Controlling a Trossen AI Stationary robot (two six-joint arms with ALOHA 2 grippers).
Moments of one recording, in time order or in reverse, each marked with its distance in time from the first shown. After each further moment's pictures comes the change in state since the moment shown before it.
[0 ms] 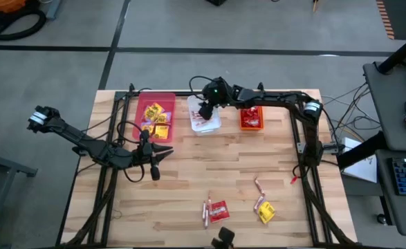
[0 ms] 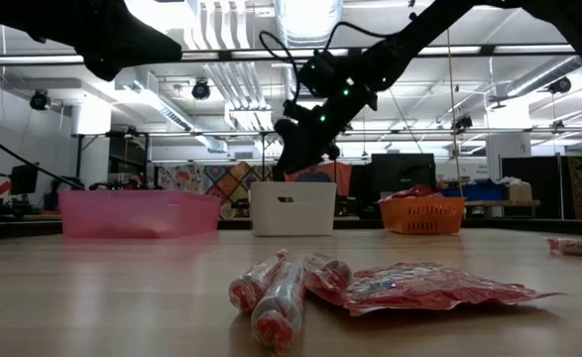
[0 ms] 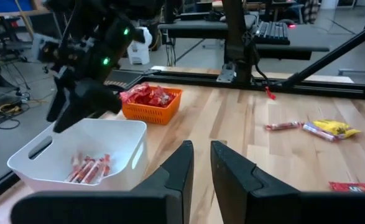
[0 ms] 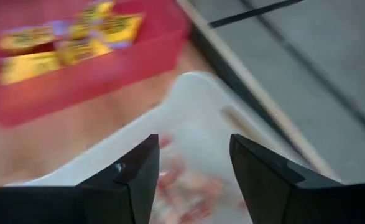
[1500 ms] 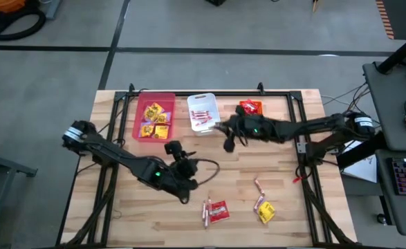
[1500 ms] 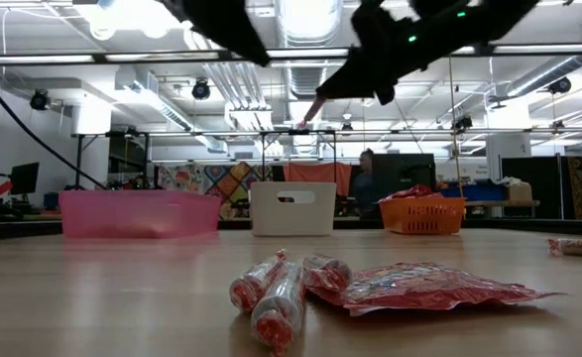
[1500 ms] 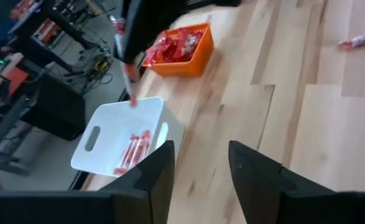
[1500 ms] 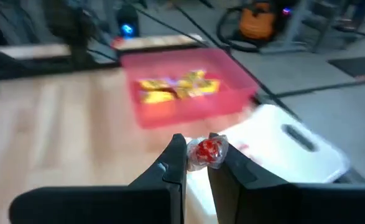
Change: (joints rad) left arm -0.005 0.776 0.868 -0.847 -0.203 -0.179; right arm 0.385 -0.593 -0.646 0.381 0.207 0.054
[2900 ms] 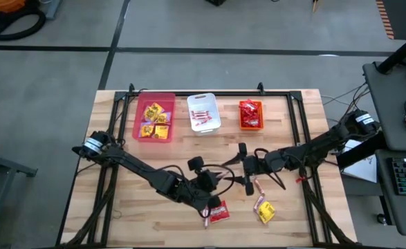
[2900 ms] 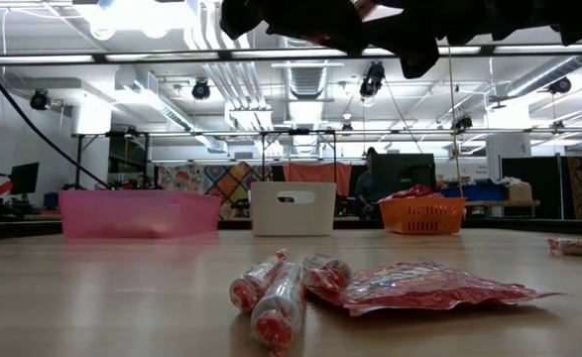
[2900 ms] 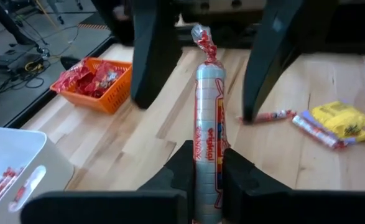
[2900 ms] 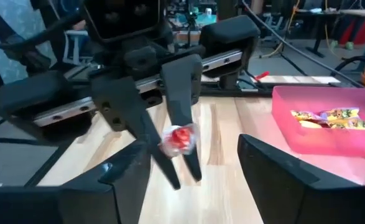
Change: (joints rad) left arm -0.007 0.239 0.146 0.392 0.132 -0.054; right arm 0.437 -0.042 -0.225 0.370 0.004 0.032
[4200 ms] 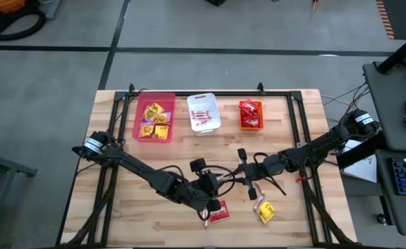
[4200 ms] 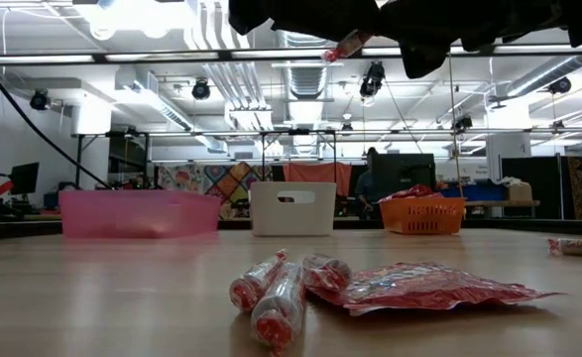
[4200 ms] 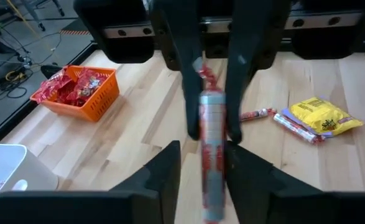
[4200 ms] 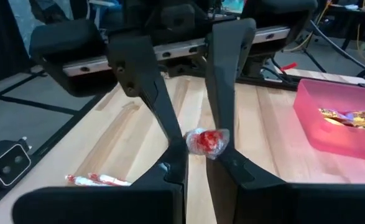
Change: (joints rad) left arm -0.007 0.002 0.000 0.043 0.053 0.062; right arm 0.028 0.007 0.000 -0.066 -0.057 -0.079
